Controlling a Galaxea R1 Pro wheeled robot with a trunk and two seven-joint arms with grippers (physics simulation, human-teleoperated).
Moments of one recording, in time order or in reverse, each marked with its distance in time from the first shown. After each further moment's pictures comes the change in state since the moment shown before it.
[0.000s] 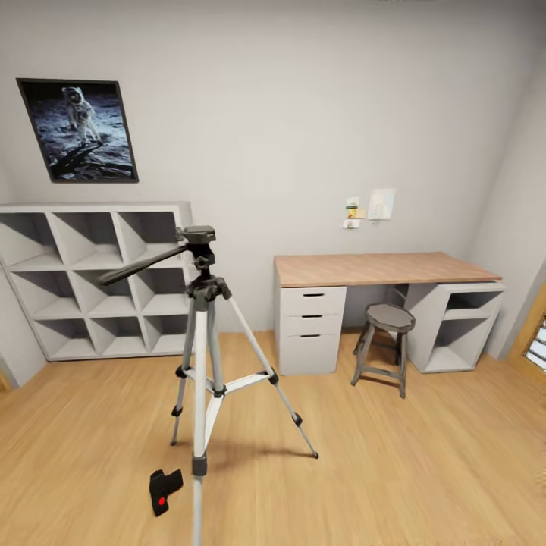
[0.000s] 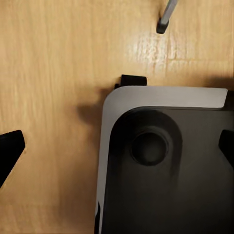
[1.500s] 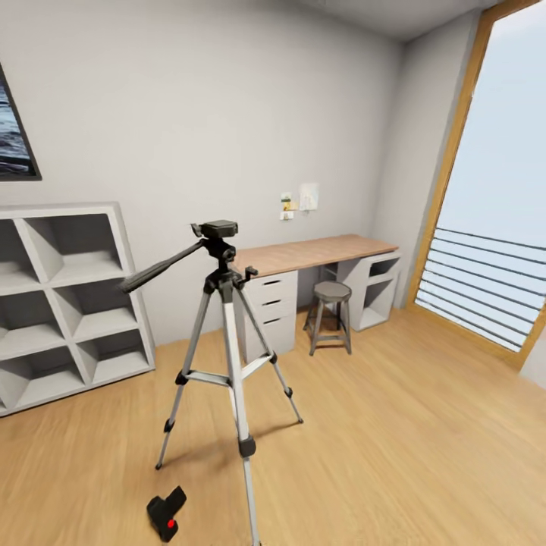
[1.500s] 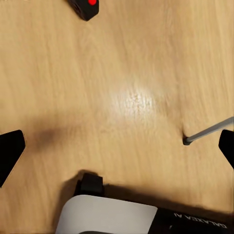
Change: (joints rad) left arm 0.015 0.002 0.075 -0.659 0.193 0.409 0.013; right arm 0.013 -0.009 -0.006 -0.364 0.001 0.116 -0.008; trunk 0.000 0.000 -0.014
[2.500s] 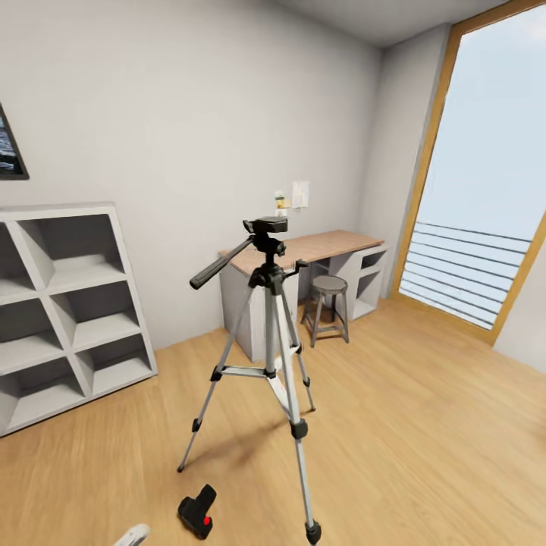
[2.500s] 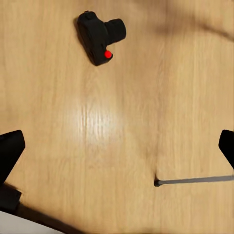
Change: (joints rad) left arm -0.005 -0.079 0.154 -0.130 0.253 0.037 0.017; right arm 0.003 -0.027 0.004 0.005 0.005 -0.056 0.006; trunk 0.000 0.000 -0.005
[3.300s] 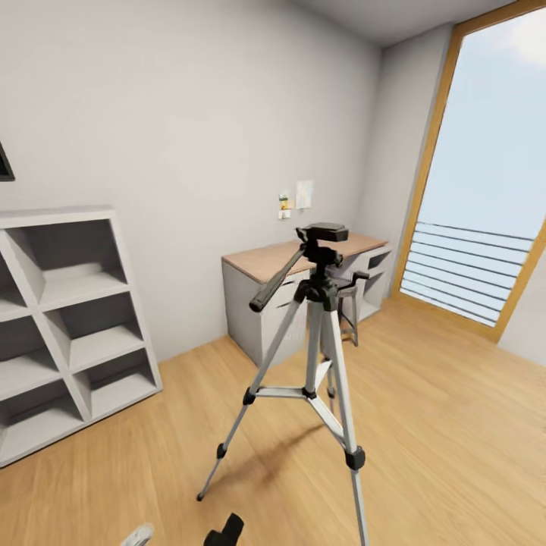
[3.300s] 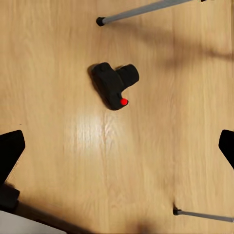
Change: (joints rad) left arm 0.000 -0.010 -0.018 0.005 -0.008 -0.009 0.005; right arm 0.000 -0.007 0.000 0.000 -0.002 -0.013 -0.003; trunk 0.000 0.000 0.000
